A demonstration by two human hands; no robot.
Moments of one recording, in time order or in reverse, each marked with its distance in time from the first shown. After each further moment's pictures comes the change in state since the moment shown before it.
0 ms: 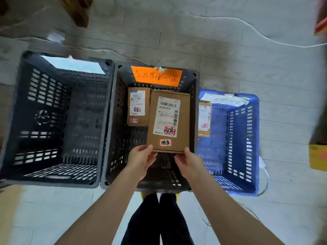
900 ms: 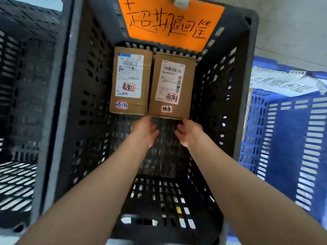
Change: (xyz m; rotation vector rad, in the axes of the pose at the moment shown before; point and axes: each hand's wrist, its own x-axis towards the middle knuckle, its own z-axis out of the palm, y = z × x) left_hand 0.238 -0.005 0.049 -0.245 0.106 -0.124; right_hand 0.233 -0.008 0.090 -0.314 -0.040 -0.022
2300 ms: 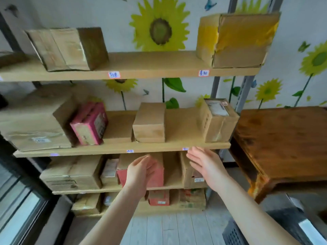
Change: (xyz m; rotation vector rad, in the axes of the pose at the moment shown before) left_hand -0.792 -0.132 -0.743 -1.044 0.482 0.983; right_hand -0.925 0.466 0.125 -1.144 -1.418 -0.620
